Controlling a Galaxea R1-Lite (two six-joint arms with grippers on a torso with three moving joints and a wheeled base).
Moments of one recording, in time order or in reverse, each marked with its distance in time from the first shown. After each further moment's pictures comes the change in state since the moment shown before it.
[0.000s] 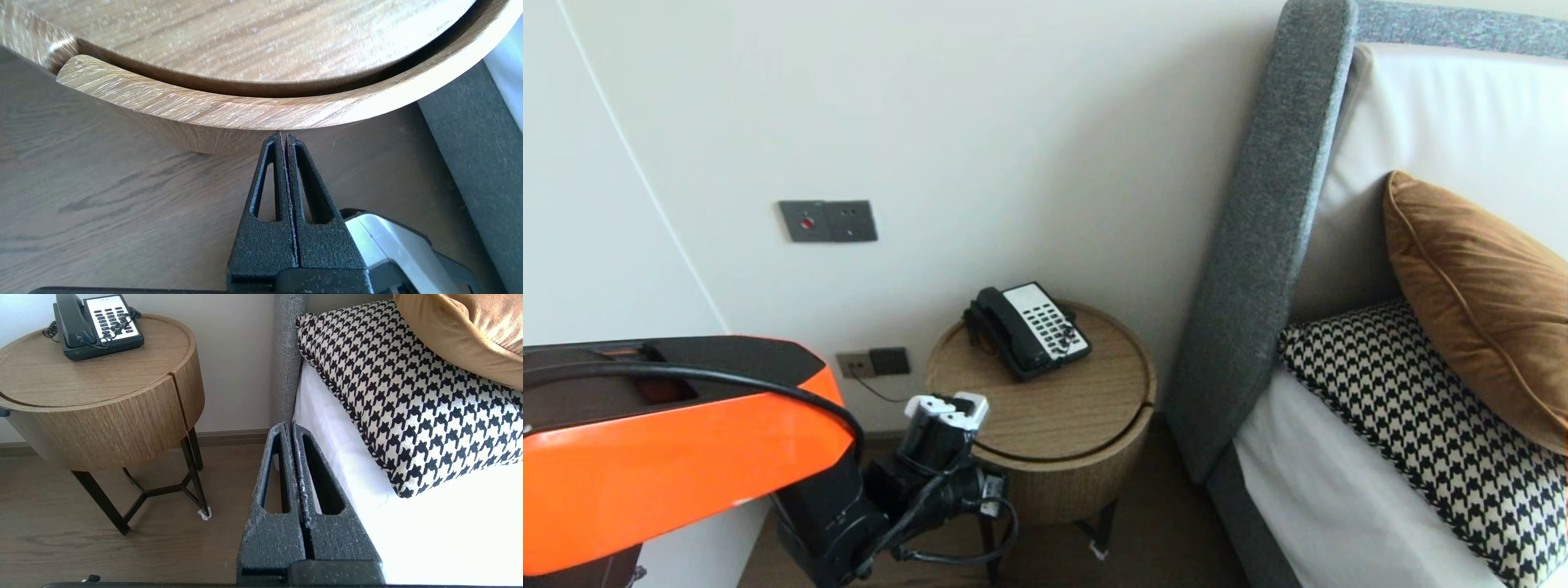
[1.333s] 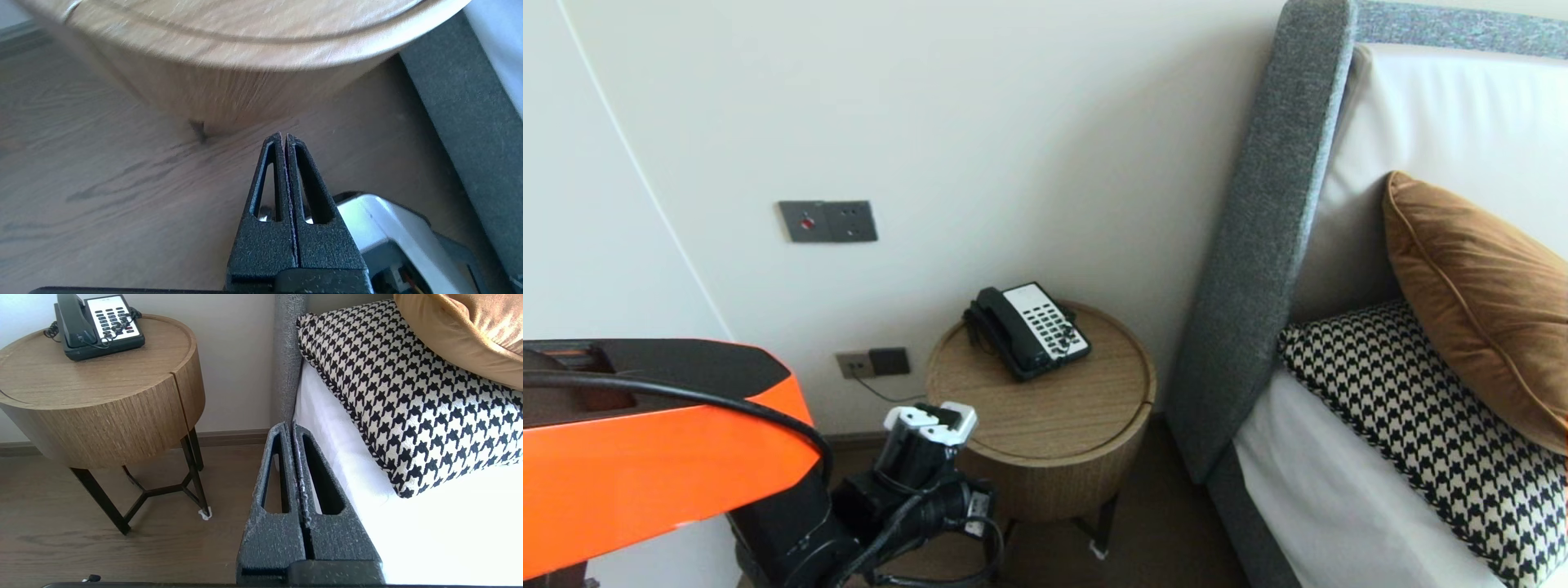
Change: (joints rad) left arm -0.020 -0.080 0.130 -0.032 -0.001 0.007; right arm 0.000 0.000 0.000 0.000 0.000 0.000
